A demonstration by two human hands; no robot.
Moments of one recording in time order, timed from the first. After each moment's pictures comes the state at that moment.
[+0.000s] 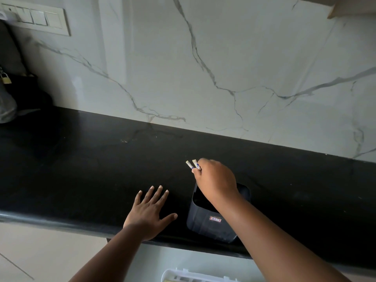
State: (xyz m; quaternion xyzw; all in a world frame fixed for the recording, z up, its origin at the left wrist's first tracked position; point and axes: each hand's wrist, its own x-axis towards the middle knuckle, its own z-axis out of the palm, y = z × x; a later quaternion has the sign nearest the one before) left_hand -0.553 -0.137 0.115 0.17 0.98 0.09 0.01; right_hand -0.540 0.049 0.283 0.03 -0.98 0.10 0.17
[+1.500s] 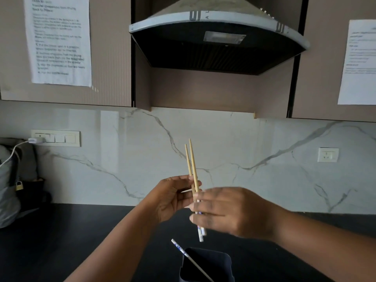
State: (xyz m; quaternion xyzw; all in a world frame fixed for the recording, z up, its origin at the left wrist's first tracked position) left_hand -0.505 -0.075 0.460 0.16 0.51 0.82 0.20; right_hand -0.413 0.107 0.484 0.54 -0.70 -0.20 0.43
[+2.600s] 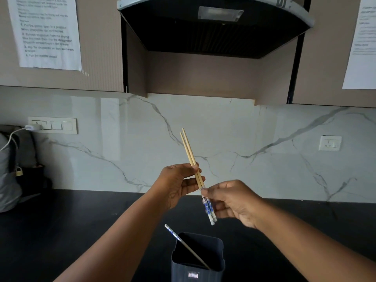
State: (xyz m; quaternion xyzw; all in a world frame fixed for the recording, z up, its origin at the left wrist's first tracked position) left_hand -0.505 -0.033 0.456 0.10 0.52 0.84 0.12; right_hand -0.432 0.123 0.451 -0.03 -0.77 0.63 0.01
